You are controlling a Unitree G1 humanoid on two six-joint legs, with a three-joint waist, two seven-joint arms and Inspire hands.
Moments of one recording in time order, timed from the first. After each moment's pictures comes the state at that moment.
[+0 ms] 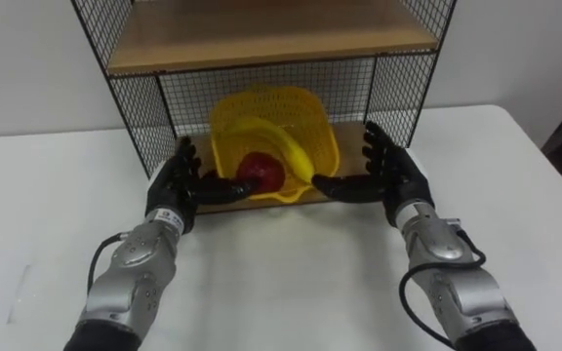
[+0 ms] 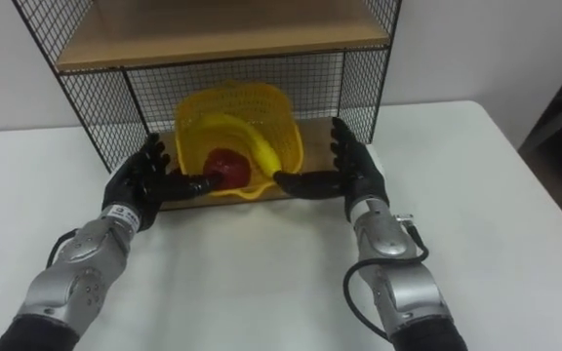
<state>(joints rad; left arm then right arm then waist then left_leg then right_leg) -0.26 0.15 -0.08 0.49 -0.42 0.12 0.07 -0.23 -0.22 0.13 0.39 0.27 0.11 -0.11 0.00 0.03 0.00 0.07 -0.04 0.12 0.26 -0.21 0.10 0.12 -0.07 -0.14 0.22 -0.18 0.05</state>
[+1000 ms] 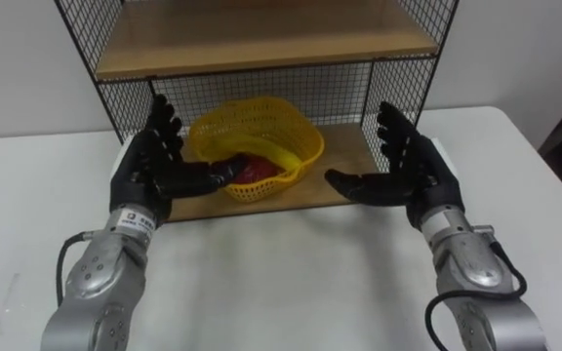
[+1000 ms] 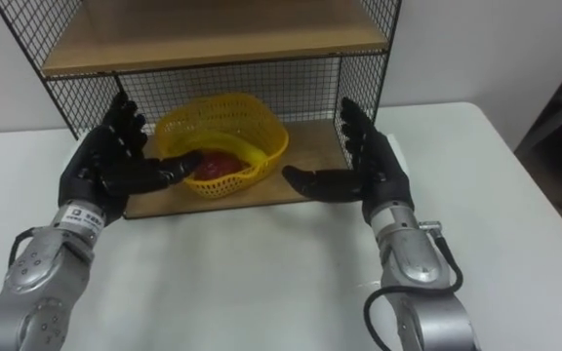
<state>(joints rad) 0.02 0.17 0.00 -0.06 -0.38 0.10 -0.03 0.01 -0.23 0.06 0.01 0.19 0.07 -0.01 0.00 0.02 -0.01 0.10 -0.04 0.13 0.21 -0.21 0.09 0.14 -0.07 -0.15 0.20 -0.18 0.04</state>
